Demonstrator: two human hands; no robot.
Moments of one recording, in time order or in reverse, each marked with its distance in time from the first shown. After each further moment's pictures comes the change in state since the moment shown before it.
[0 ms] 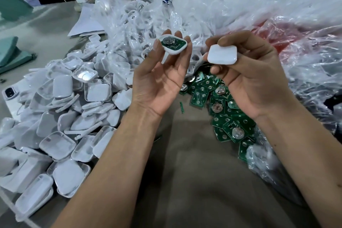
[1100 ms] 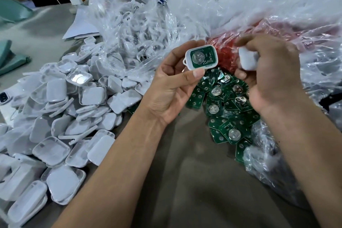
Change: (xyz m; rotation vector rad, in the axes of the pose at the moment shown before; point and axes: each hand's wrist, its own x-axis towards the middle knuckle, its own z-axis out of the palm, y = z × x) left_hand 0.006 -0.027 -0.009 0.441 -0.176 -0.014; right_hand 0.006 -0.015 -0.016 -0.314 0.562 0.106
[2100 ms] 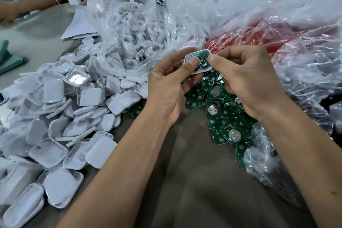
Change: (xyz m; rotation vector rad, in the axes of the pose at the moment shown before) left_hand 0.001 -0.006 0.007 0.261 0.345 0.054; right_hand -0.001 0.019 0.003 -0.363 -0.272 -0.195
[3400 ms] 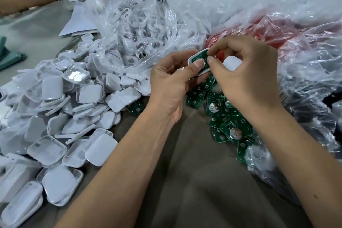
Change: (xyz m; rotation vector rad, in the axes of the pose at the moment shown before) left_hand -0.006 -0.001 0.007 0.029 0.061 0.020; right_hand -0.005 -0.002 0.009 -0.544 0.206 -0.371
